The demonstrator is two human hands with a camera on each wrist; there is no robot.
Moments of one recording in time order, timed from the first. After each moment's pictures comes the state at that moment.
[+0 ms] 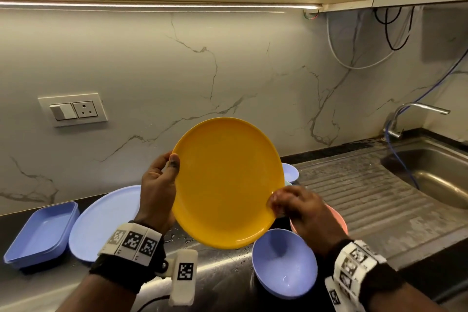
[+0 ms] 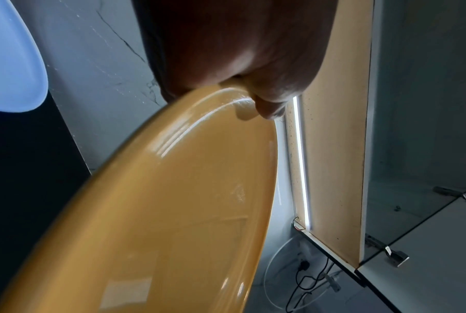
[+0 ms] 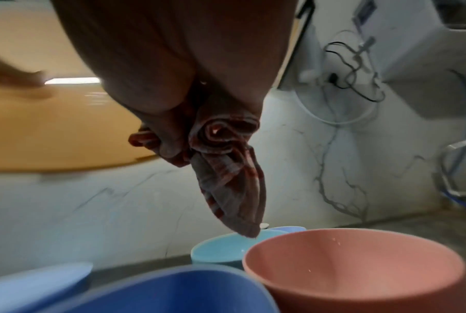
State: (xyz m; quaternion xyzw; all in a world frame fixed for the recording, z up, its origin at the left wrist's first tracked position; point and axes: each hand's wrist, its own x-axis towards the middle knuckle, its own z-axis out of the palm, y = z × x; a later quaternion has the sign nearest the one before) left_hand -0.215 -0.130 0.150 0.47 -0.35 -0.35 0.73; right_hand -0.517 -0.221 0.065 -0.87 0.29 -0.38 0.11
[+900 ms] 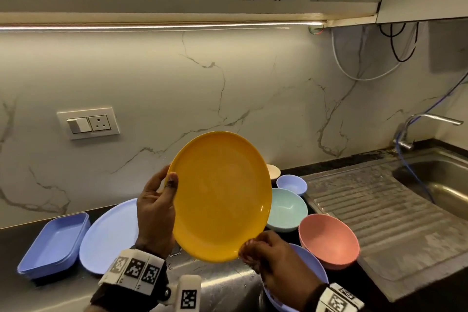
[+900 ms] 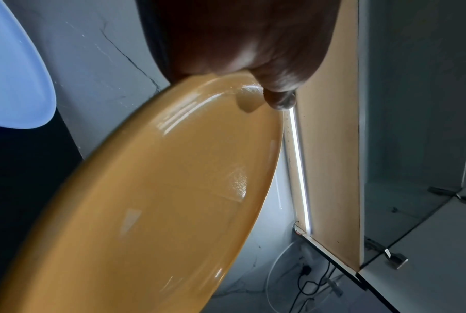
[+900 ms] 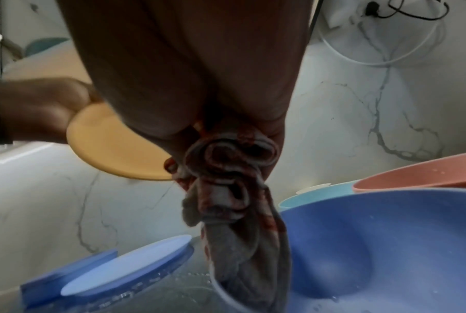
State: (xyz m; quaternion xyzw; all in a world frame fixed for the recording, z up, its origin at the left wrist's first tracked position) left_hand -0.207 -0.113 0.140 0.45 -0.33 -0.30 0.77; right_hand -0.456 -0.162 0.037 -0.88 0.29 -0.28 0.24
